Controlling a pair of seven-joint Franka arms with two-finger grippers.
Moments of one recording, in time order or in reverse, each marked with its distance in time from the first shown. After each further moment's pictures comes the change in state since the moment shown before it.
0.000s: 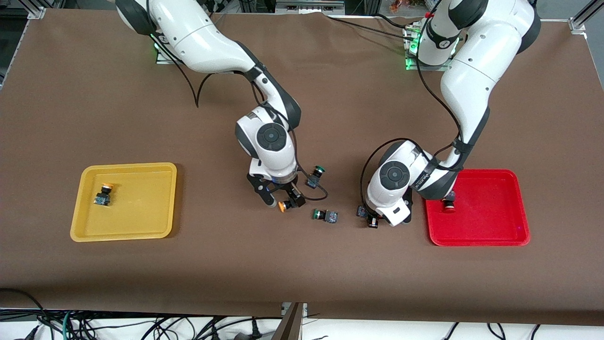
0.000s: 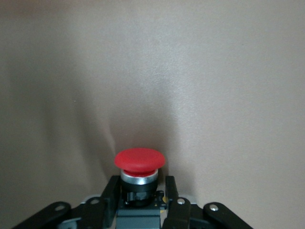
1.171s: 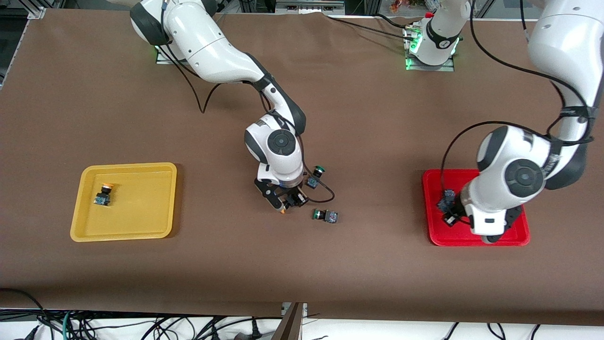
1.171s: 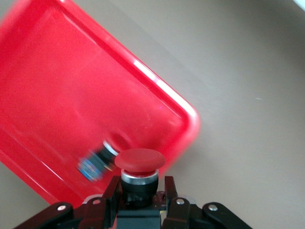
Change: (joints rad) left arm 0.474 -0.259 -0.192 -0.101 -0.032 -0.289 1.083; right arm 0.023 0.080 -0.041 0.070 -0.017 0.032 -0.038
